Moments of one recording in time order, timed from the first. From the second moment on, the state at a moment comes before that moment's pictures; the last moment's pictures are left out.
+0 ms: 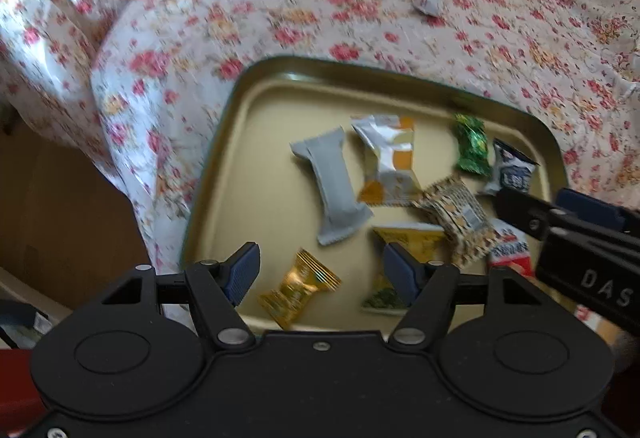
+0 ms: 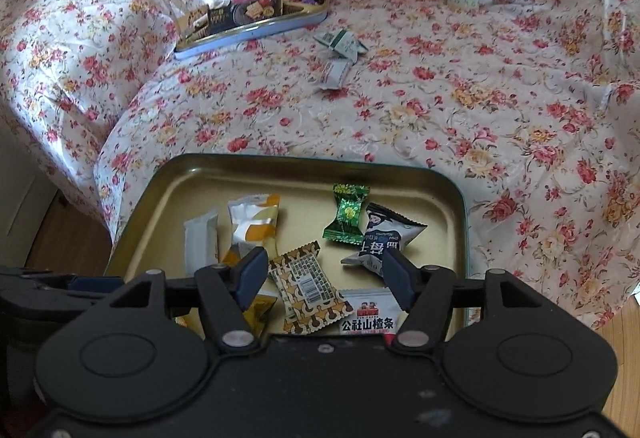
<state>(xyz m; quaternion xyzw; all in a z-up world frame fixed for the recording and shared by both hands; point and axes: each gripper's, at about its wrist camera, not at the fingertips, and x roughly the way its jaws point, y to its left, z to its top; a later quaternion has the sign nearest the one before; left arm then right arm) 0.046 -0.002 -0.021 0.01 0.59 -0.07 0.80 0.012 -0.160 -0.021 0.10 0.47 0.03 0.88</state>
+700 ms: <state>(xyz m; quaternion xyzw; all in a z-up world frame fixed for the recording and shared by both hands) 0.062 -0.011 -0.027 0.04 0.66 -0.07 0.75 0.034 -0.160 -0.029 0.10 0.54 0.06 0.83</state>
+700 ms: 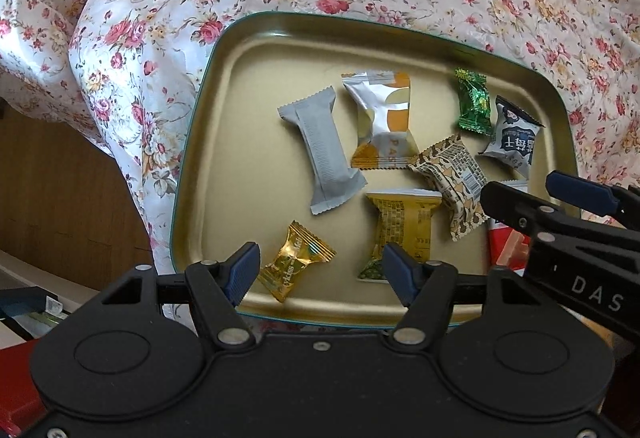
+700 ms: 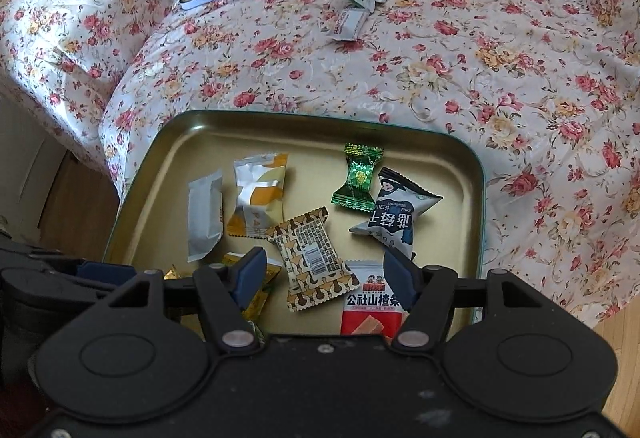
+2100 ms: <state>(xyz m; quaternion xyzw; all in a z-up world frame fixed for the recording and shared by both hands) 0.211 -0.052 -0.015 0.08 0.32 -0.10 0.94 0.244 -0.231 -0.030 0.07 0.43 0.02 0.90</state>
